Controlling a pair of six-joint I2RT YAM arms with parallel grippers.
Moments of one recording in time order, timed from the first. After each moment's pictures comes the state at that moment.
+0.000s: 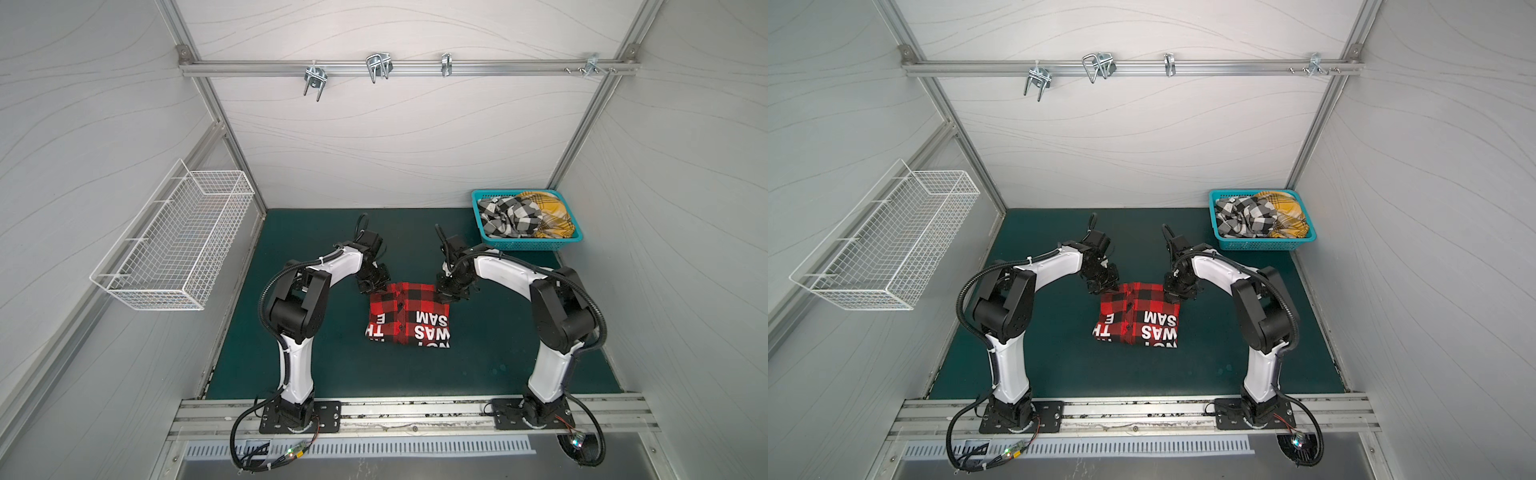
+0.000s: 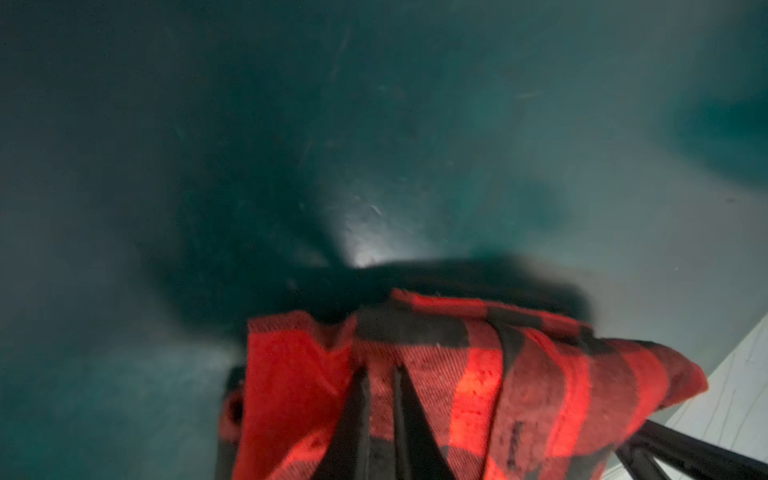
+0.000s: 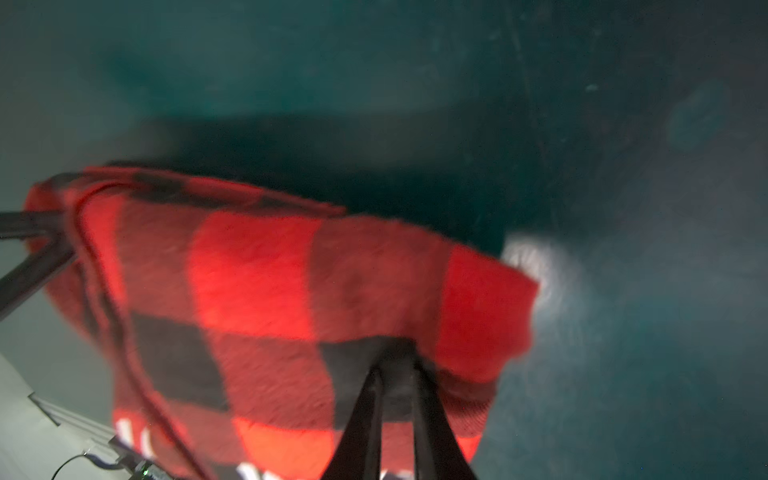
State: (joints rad) left arm -0.38 1.99 1.36 -0.71 0.31 -0.73; right arm 0.52 1.88 1.28 -0.80 -0.29 0.58
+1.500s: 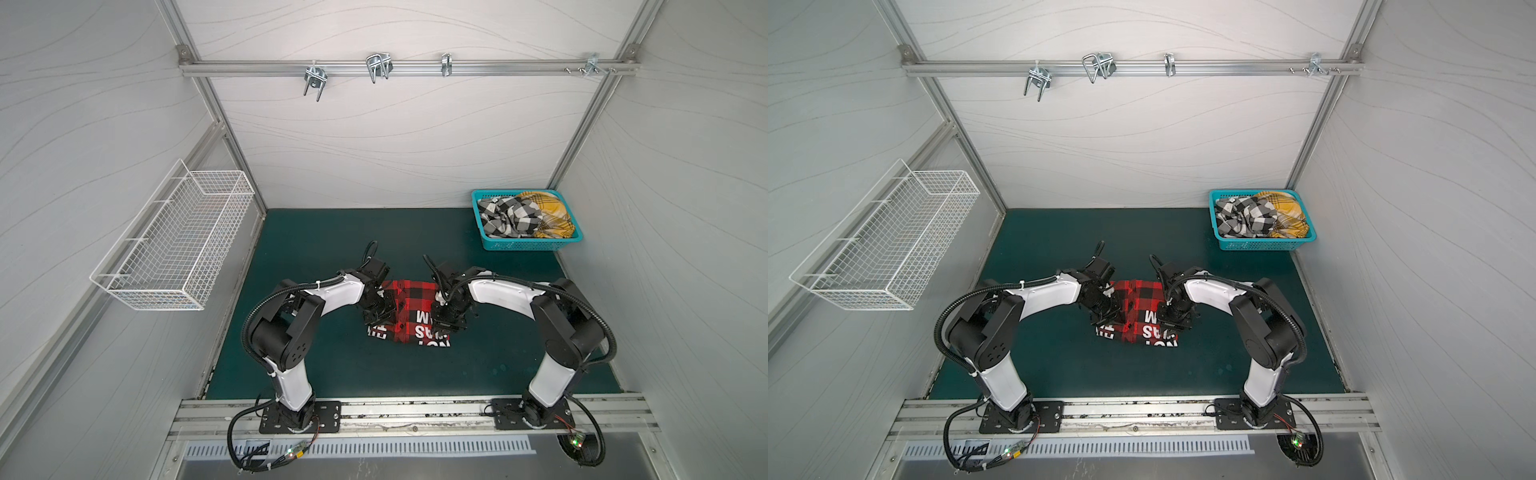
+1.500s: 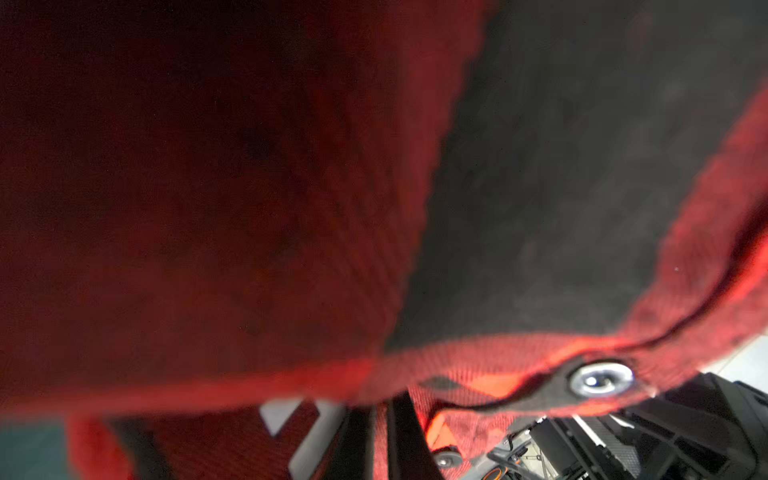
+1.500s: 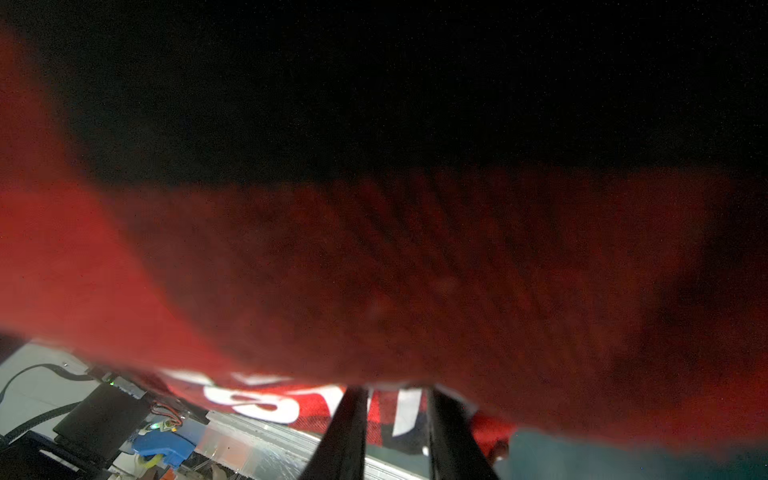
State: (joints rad) left arm -0.53 1.77 1.01 -0.59 0.44 -0.87; right arm 0.68 1.76 1.07 -0.80 -0.37 0.67
